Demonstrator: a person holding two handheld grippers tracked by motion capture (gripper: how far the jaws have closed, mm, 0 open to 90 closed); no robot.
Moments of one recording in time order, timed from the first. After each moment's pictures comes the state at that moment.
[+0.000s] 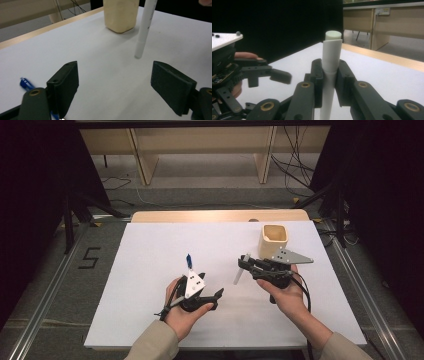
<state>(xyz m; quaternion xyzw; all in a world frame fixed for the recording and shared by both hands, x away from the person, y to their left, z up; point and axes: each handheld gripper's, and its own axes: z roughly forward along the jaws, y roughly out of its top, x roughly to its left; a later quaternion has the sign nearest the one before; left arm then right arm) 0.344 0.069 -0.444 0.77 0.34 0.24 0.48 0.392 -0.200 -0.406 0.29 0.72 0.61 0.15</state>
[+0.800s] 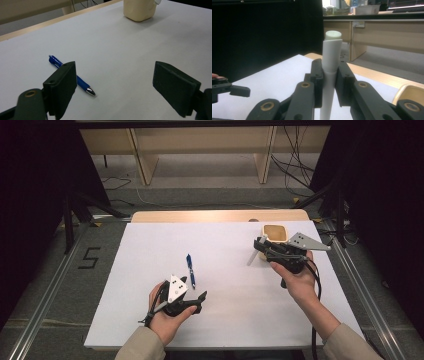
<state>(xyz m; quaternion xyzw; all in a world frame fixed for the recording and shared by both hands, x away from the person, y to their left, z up) 0.336 0.105 -0.453 0.76 0.37 0.26 0.46 0.417 -0.233 -0.381 0.32 0.69 0.61 0.21</state>
